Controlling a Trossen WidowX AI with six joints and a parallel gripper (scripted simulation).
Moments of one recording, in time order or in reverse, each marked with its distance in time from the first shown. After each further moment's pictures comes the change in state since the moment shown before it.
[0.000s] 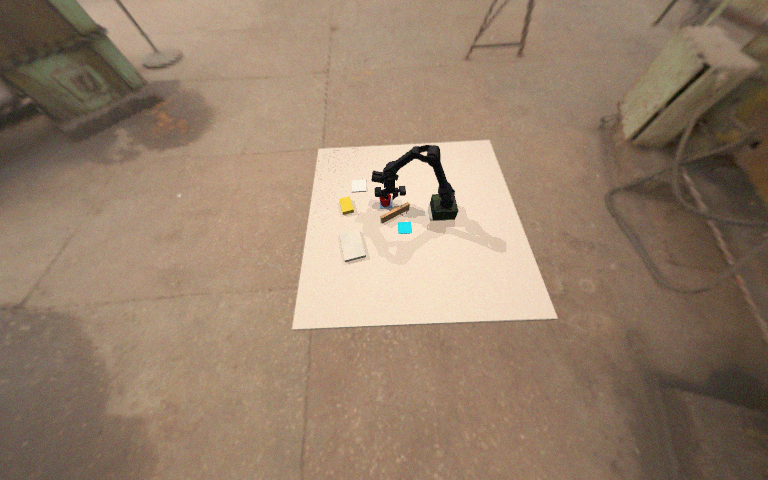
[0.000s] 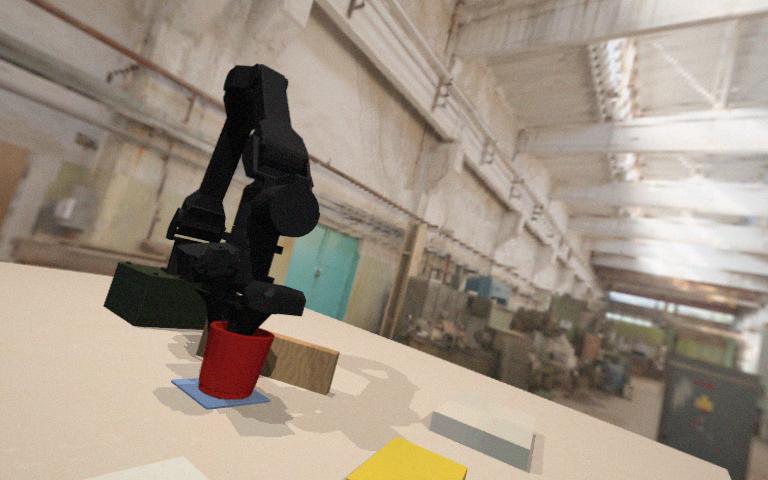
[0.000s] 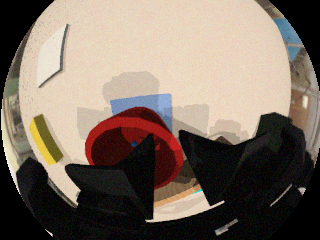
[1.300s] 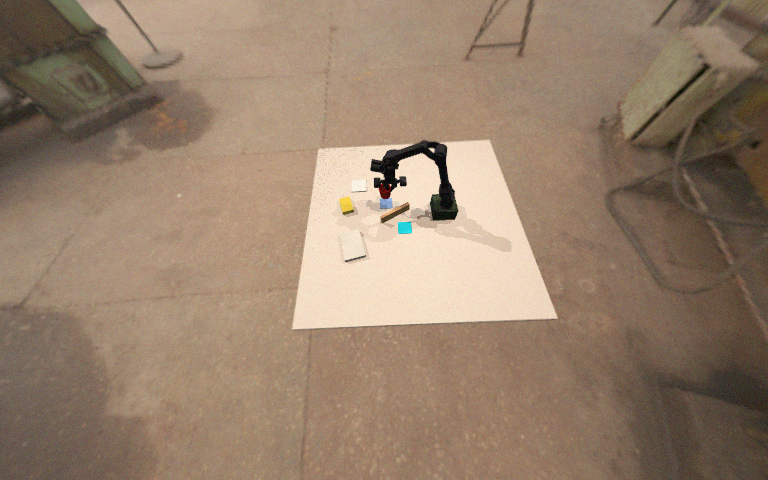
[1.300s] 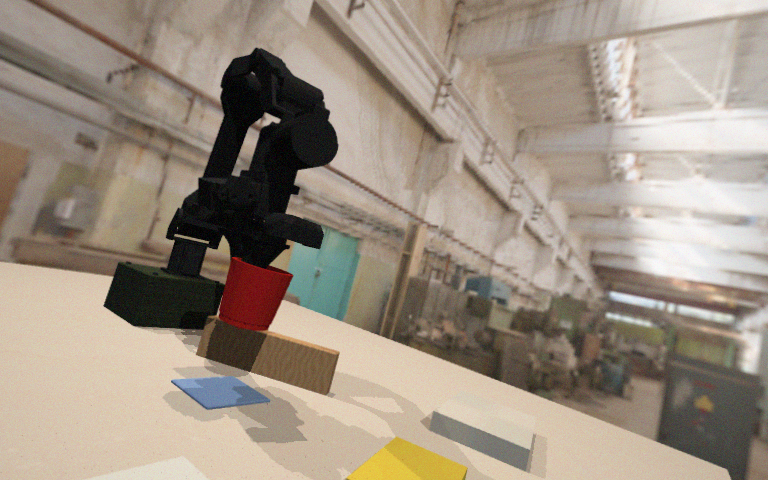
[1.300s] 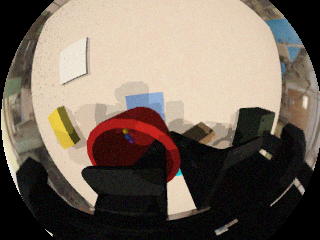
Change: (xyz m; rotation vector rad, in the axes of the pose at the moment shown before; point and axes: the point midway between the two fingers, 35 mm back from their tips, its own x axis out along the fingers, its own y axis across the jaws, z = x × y) arm -0.080 0.000 0.001 -0.003 0.001 -0.002
